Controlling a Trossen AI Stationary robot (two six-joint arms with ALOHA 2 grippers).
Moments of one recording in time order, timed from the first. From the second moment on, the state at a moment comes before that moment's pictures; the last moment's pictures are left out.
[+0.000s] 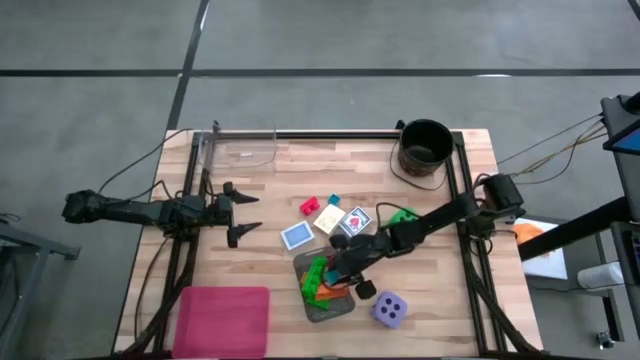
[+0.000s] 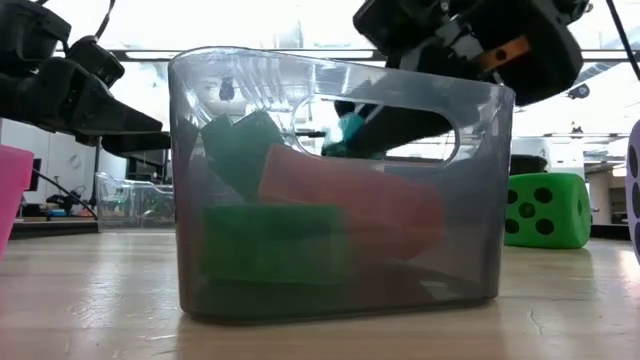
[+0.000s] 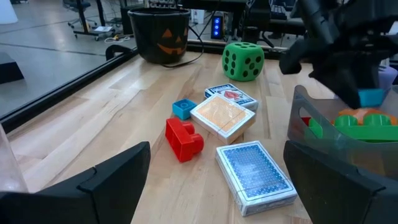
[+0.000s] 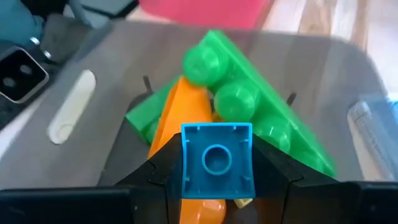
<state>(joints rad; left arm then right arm) -0.06 0.29 0.00 0.05 -0.23 -0.09 0.27 1.81 0.93 0.25 -0.18 -0.05</state>
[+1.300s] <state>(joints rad) -0.06 0.29 0.00 0.05 -0.24 -0.10 0.28 1.83 1.19 -0.21 0.01 -0.03</state>
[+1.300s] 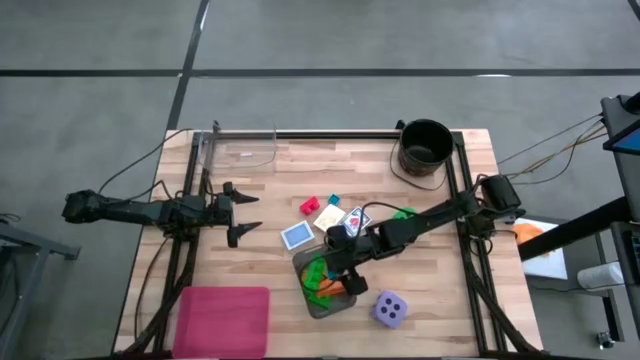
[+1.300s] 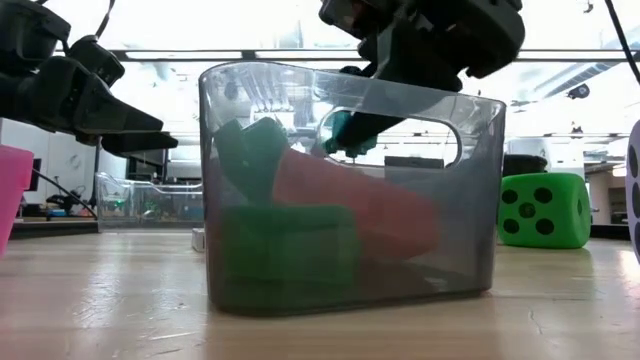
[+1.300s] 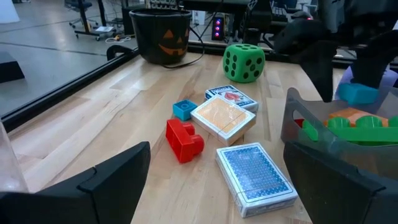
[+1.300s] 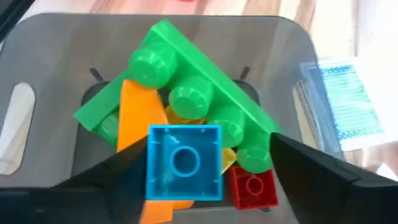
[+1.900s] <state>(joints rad) -0.06 0.29 0.00 0.05 -0.24 -0.10 0.28 1.85 1.20 -0.21 0.04 -0.08</state>
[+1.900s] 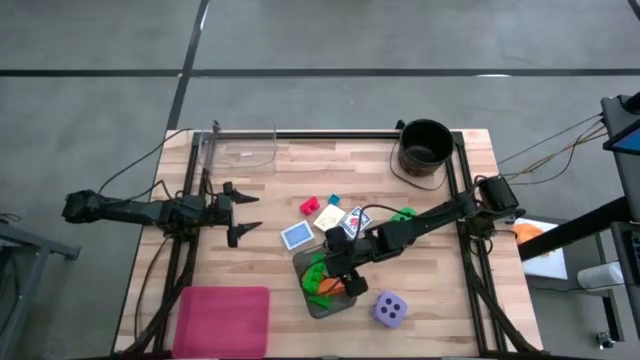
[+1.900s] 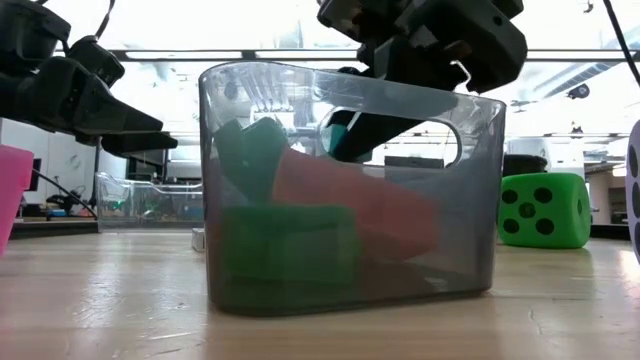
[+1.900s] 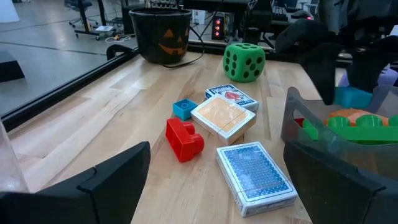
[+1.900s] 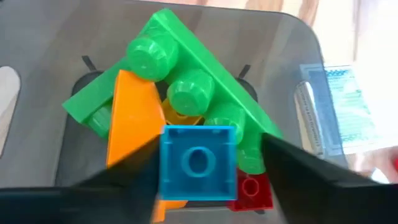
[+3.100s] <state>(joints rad) -0.06 0.42 0.00 0.30 -0.28 -0.13 0.19 1.67 0.66 0.90 -0.04 -0.16</state>
